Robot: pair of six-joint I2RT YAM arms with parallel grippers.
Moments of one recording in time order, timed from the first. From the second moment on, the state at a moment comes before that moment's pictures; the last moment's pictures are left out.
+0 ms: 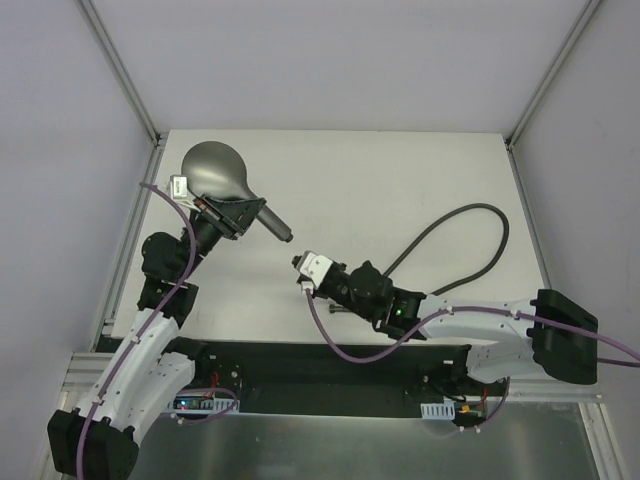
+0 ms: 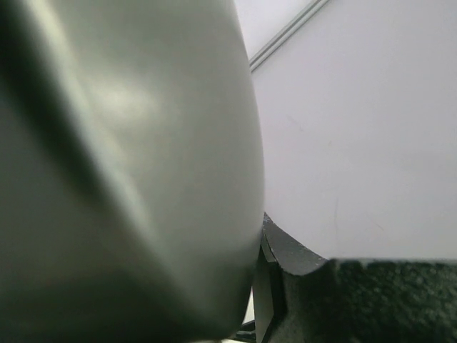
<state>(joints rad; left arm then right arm) -0.24 0.70 0.53 0.42 0.39 -0.92 1.24 1.29 0.70 0.48 0.26 -0.34</state>
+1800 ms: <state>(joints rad) -0.28 0.64 0.43 0.42 0.20 -0.95 1.33 1.51 0.84 0.61 0.60 -0.60</state>
